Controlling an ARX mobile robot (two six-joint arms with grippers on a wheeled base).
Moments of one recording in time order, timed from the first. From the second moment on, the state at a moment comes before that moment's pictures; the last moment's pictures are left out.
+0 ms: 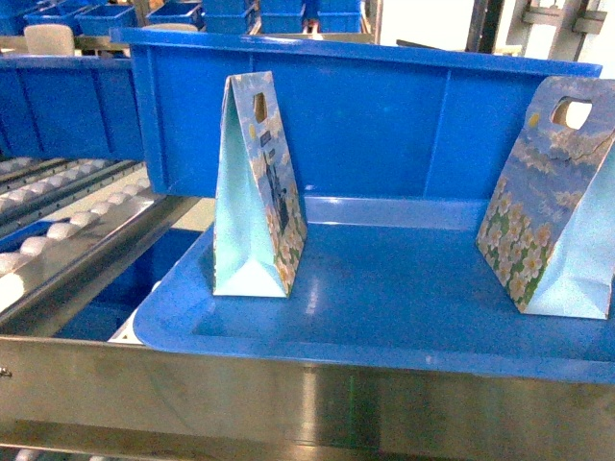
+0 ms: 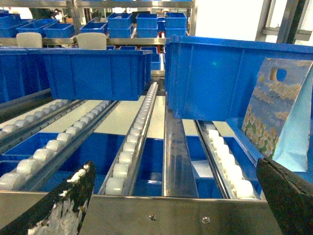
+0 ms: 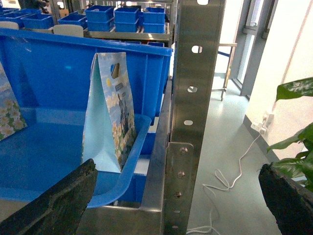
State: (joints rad) left arm 0.00 0.01 0.02 0.00 0.00 -0.01; right arm 0.00 0.00 0.01 0.00 0.00 0.00
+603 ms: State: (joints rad) left arm 0.00 0.01 0.02 0.00 0.00 -0.01; right arm 0.00 0.00 0.01 0.00 0.00 0.00
